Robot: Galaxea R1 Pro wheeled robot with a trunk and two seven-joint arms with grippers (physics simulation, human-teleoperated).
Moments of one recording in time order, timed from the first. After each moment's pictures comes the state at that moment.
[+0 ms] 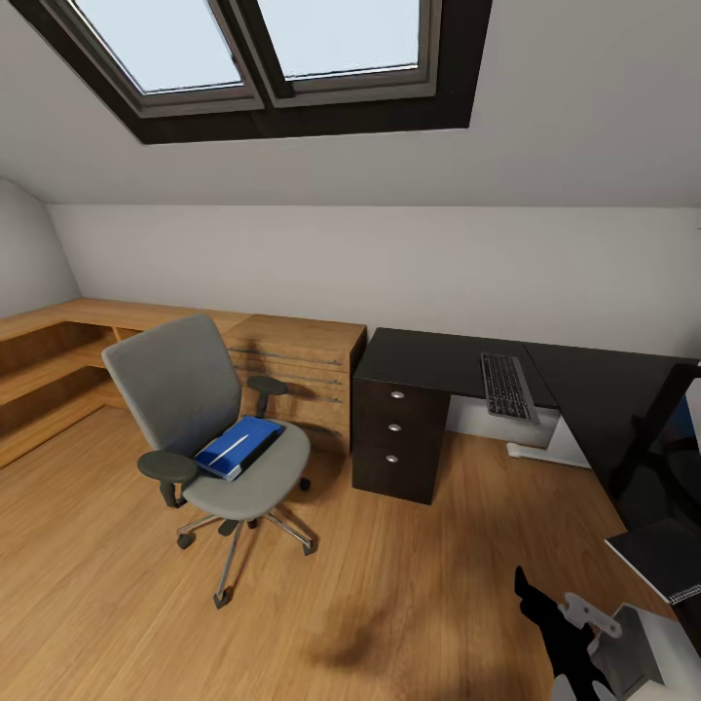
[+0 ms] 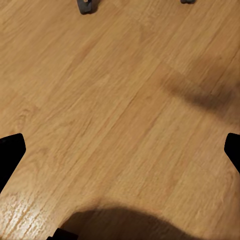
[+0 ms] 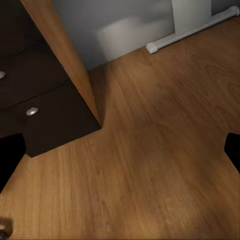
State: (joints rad) left arm -0.32 -0.05 0.13 -0.03 0.21 -0.43 0.04; right arm -0.28 0.00 -0.47 -0.72 -0.24 -0.27 0.13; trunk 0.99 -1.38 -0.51
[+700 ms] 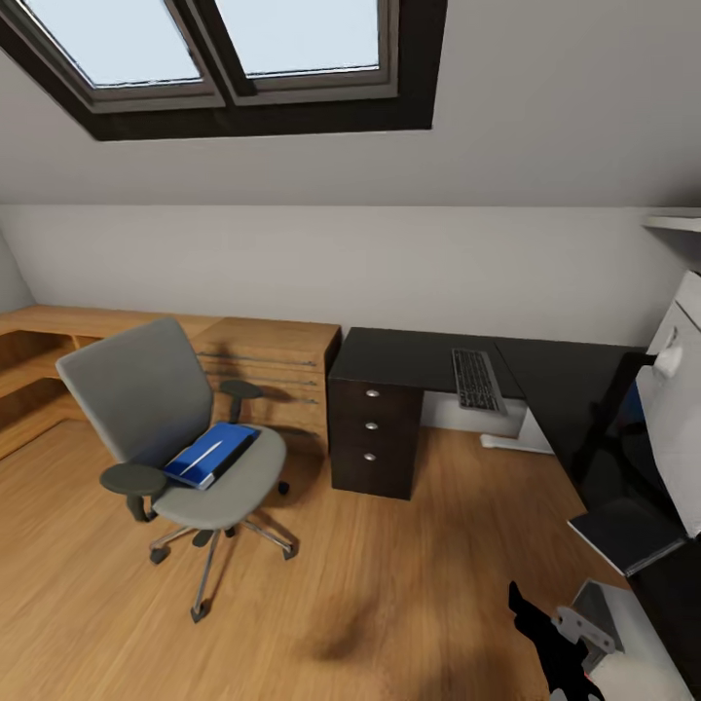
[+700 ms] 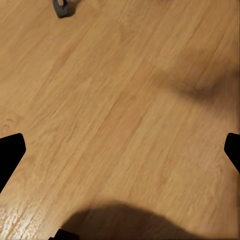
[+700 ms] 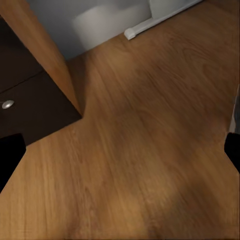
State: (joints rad) left arm -0.32 -0.05 0.13 -0.02 0.21 -0.43 0.04; right arm -0.28 0.00 -0.47 -0.64 -0.25 -0.27 0.14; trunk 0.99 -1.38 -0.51
